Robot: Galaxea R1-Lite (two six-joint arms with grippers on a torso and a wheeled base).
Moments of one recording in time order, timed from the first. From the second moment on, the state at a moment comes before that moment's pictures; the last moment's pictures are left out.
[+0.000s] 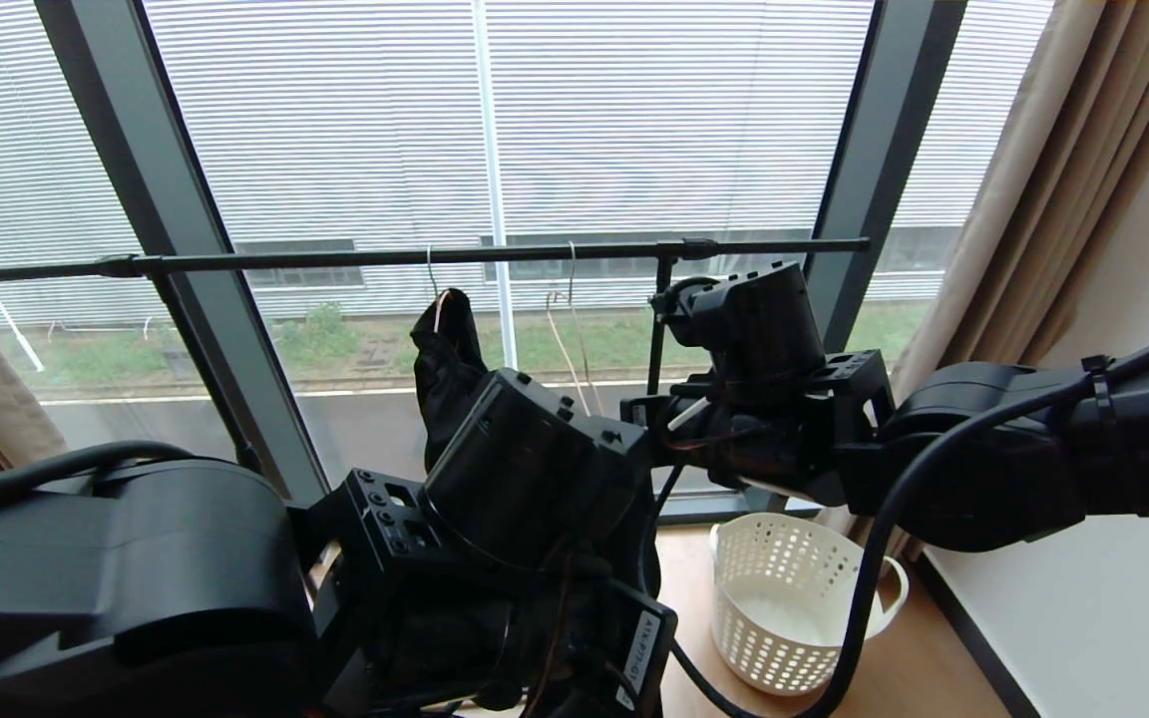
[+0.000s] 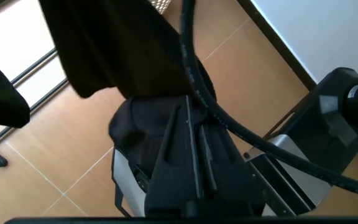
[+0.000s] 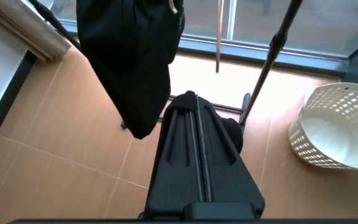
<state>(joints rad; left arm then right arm) -0.96 1.75 -1.07 0.08 0.01 -0.31 0.75 1.94 -1.28 -0.12 -0.27 0.39</state>
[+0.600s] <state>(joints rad) -0.84 1.75 -1.06 0.07 0.07 -0.31 0.64 1.87 -1.21 -0.11 -0.28 0.20</state>
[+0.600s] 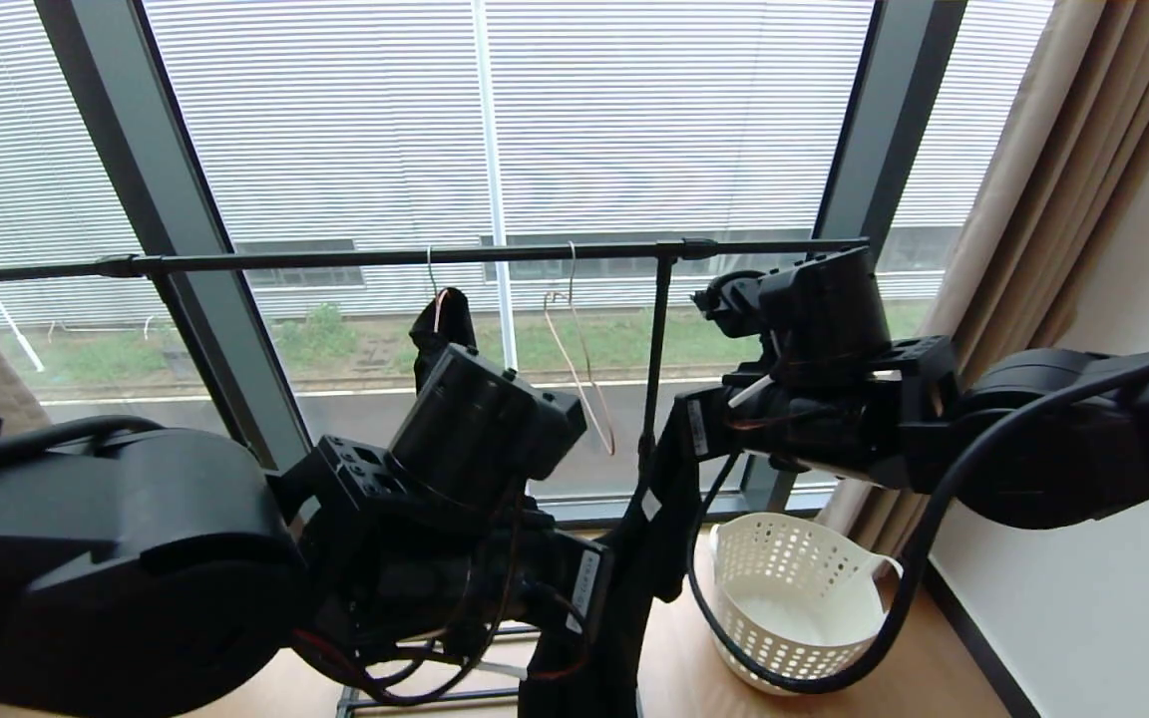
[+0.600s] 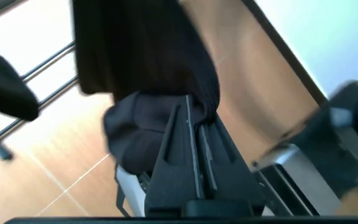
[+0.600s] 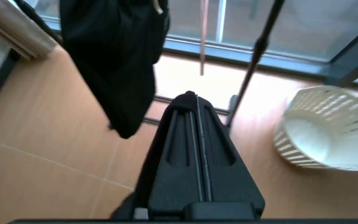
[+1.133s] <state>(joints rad) -0.65 1.86 -1.22 0.04 0.07 -0.30 0.63 1.72 -1.09 -0.11 -0.39 0.03</state>
